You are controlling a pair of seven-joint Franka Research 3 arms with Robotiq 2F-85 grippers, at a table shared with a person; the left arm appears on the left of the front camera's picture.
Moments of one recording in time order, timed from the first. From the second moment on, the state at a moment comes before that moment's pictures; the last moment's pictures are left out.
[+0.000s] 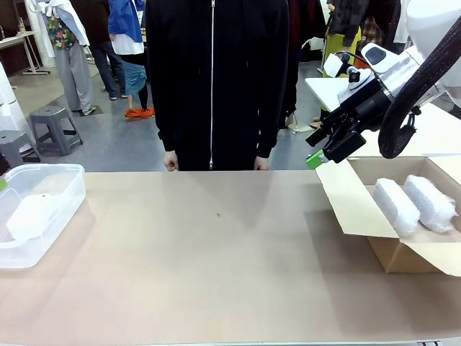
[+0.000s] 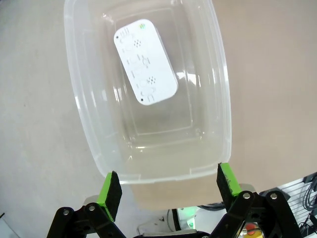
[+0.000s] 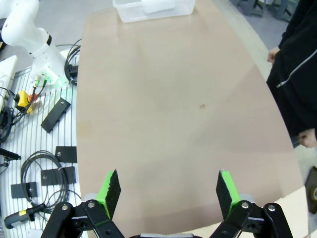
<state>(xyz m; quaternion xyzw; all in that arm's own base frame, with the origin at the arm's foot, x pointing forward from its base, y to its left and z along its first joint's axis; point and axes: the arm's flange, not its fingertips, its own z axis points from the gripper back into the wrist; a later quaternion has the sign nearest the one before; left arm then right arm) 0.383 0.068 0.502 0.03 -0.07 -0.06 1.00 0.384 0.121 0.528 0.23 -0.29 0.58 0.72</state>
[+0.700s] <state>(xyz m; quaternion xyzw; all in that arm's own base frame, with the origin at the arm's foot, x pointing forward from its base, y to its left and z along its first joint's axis) 0.360 0.073 0.529 0.03 -0.14 -0.05 0.99 0.384 0.121 0.528 0.23 -0.29 0.58 0.72</state>
